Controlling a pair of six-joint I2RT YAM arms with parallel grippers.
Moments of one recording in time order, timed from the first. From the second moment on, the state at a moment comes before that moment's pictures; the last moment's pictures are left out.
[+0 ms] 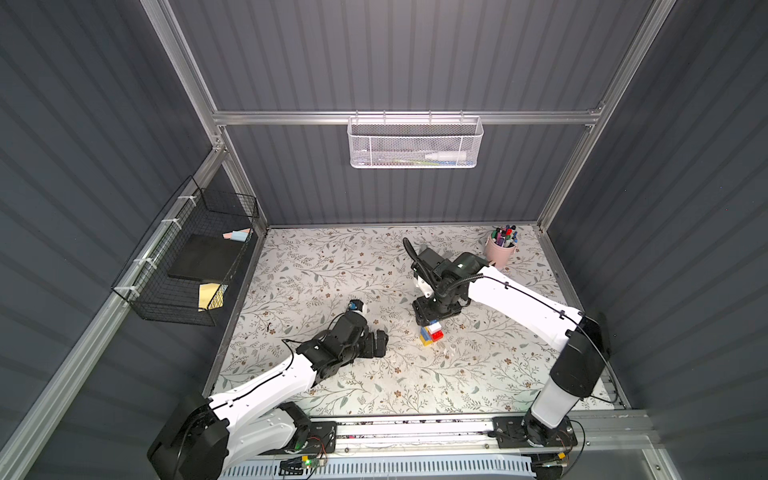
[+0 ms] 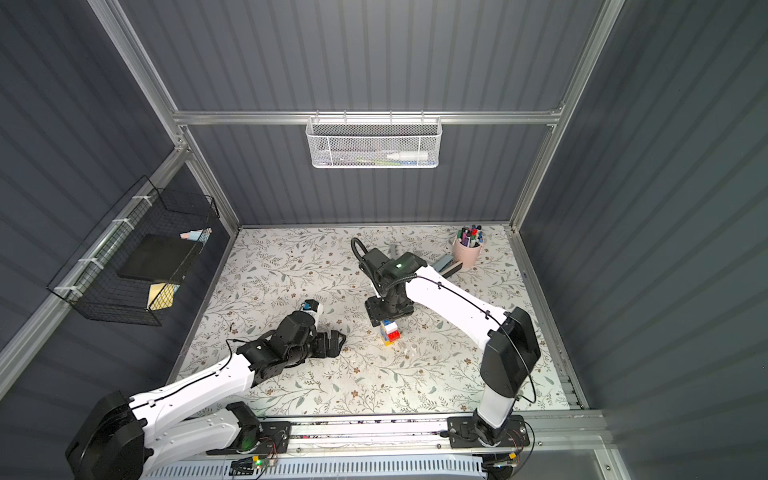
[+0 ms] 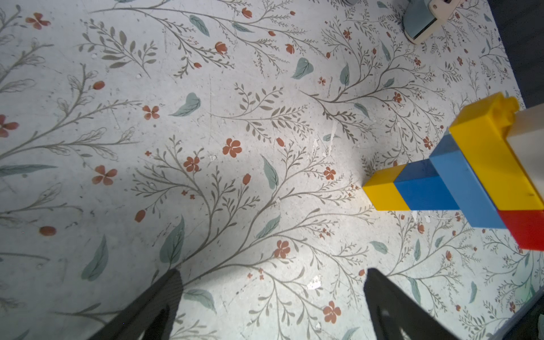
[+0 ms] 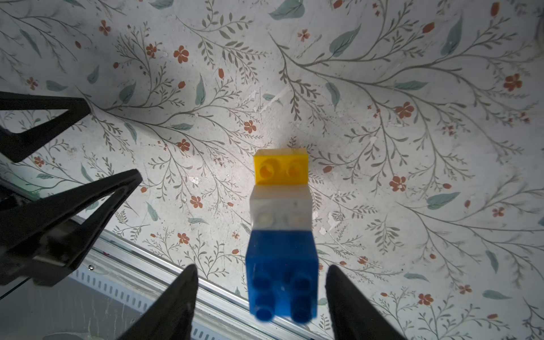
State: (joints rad) left arm -0.73 1.08 0.51 -0.24 -0.03 -0.59; right arm 0.83 1.75 1.58 -1.21 -0.07 0.38
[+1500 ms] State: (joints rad) left arm -0.73 1.04 0.61 -0.35 -0.08 -0.59; right arm 0.52 1.52 1.16 -0.87 -0.54 0.47
